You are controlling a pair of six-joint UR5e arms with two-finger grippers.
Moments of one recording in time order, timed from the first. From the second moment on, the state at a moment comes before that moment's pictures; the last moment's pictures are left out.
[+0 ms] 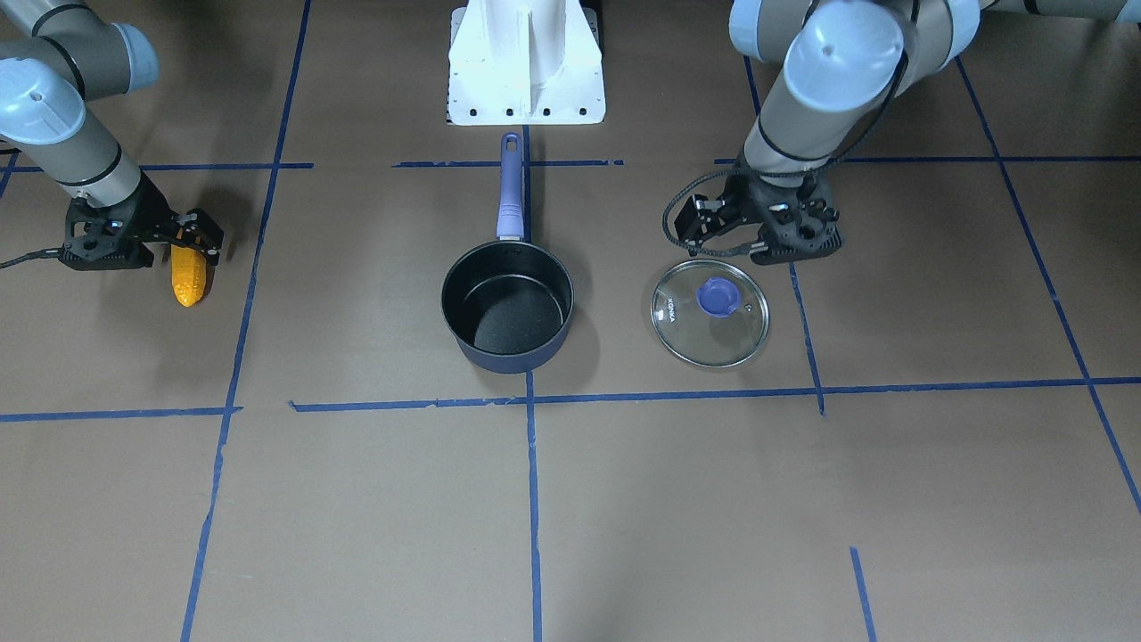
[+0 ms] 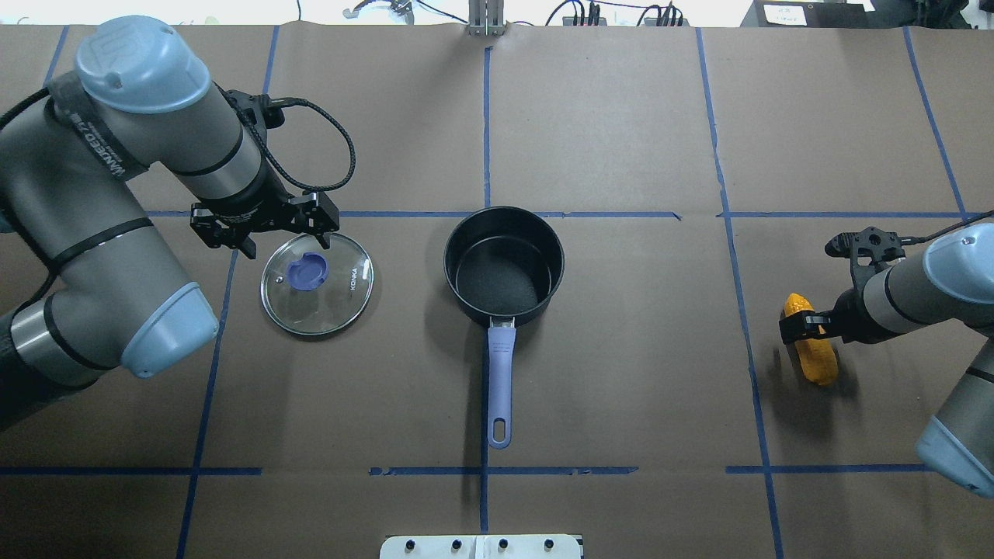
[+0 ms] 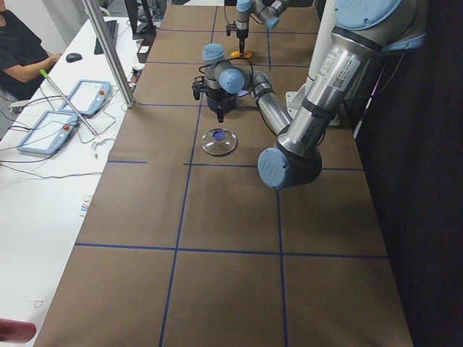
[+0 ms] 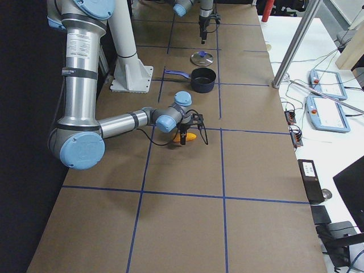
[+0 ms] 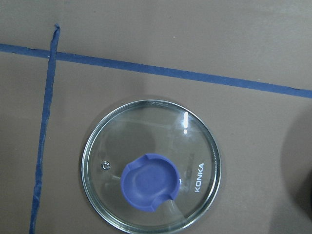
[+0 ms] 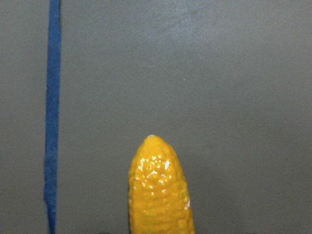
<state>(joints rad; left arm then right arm) -0.78 -2.09 -1.91 -1.37 -2.14 -1.12 0.72 -1.67 1.82 -1.09 2.02 1.01</state>
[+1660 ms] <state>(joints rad) -1.09 -1.84 -2.04 -1.23 -2.19 -0.44 0.79 -1.53 1.99 -1.28 2.10 1.02</state>
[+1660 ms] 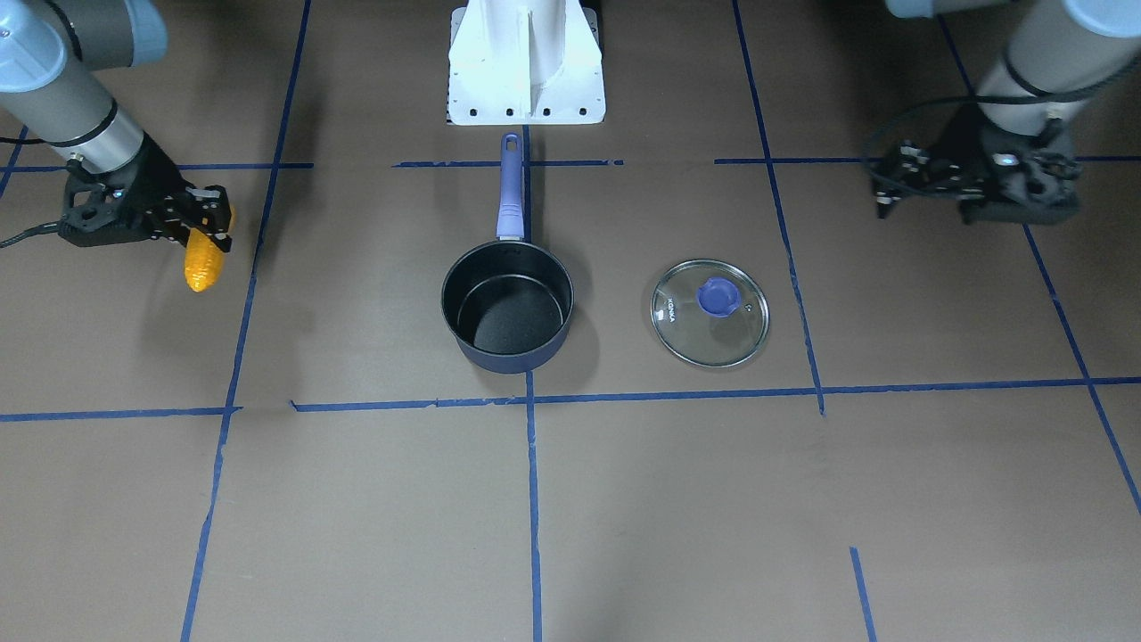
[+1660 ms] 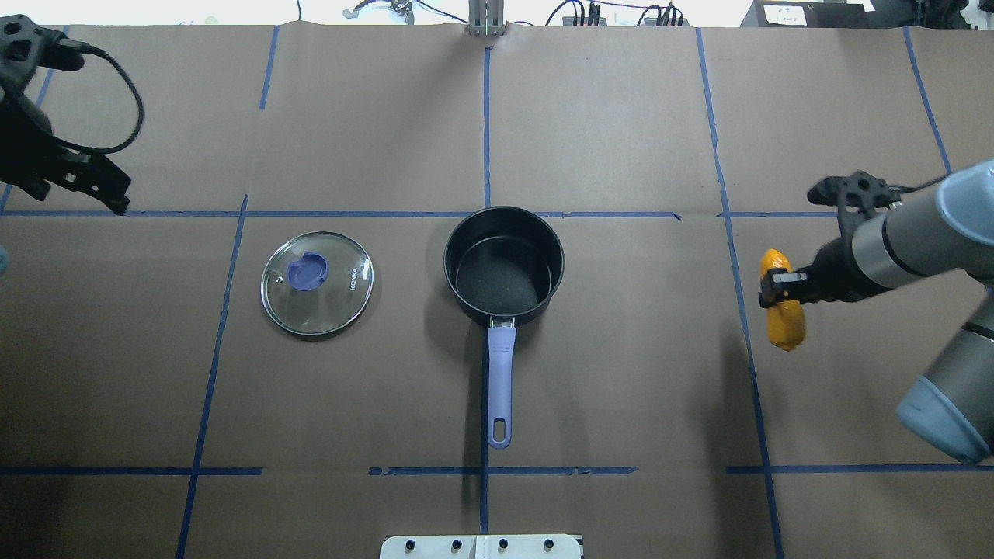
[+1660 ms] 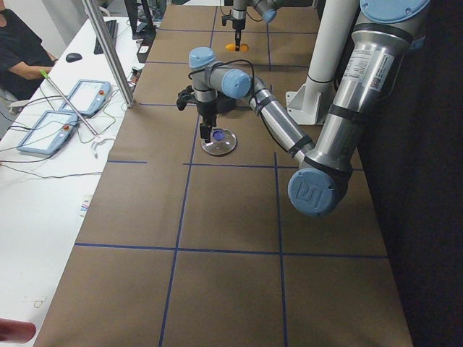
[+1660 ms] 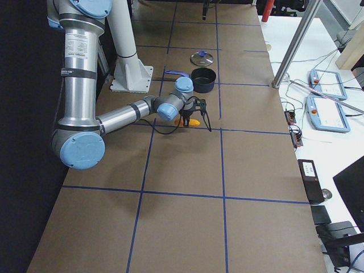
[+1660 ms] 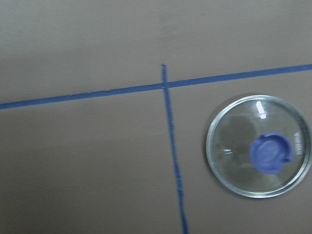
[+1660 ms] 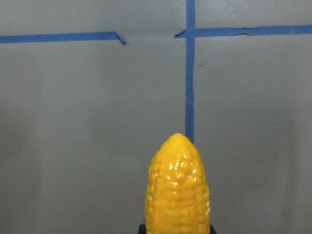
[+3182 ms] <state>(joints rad) -1.40 -1.63 -1.75 -1.47 -2.29 0.16 0.63 -0.81 1.65 -1.57 1.97 1.36</state>
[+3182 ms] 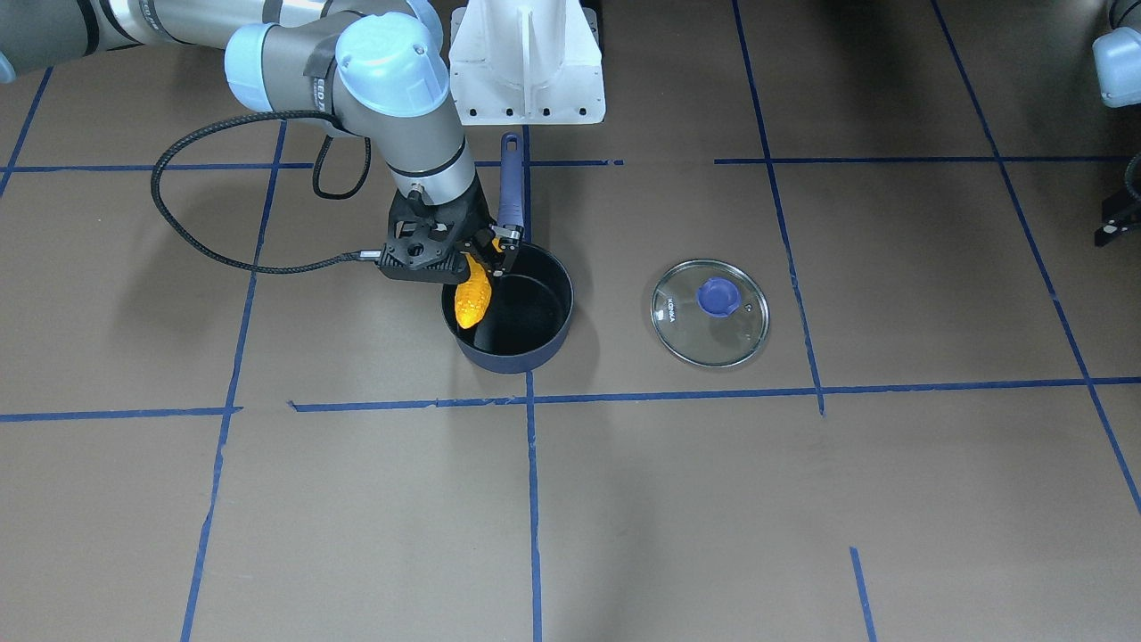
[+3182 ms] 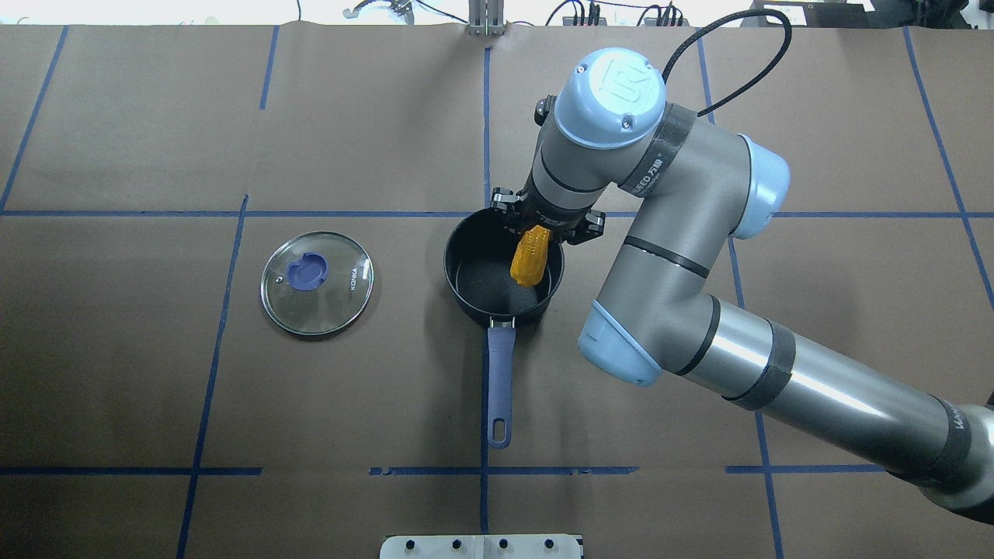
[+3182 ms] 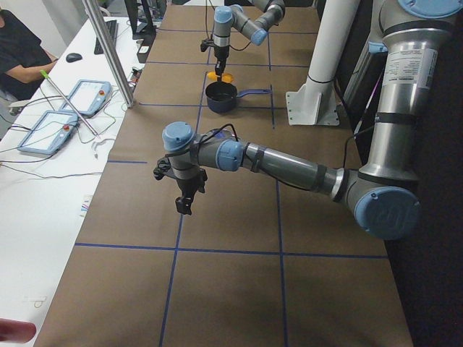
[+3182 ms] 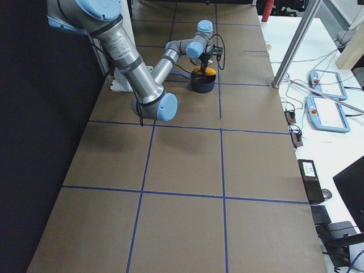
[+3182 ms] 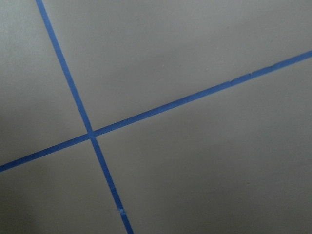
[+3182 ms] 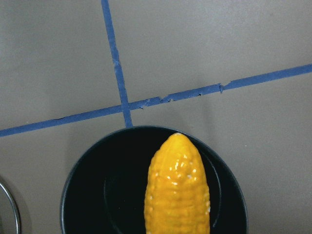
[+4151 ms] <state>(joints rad) -1.47 -1.58 -1.51 -1.74 -2.30 0.21 0.63 -0.79 1.64 -1.57 1.97 1.40</state>
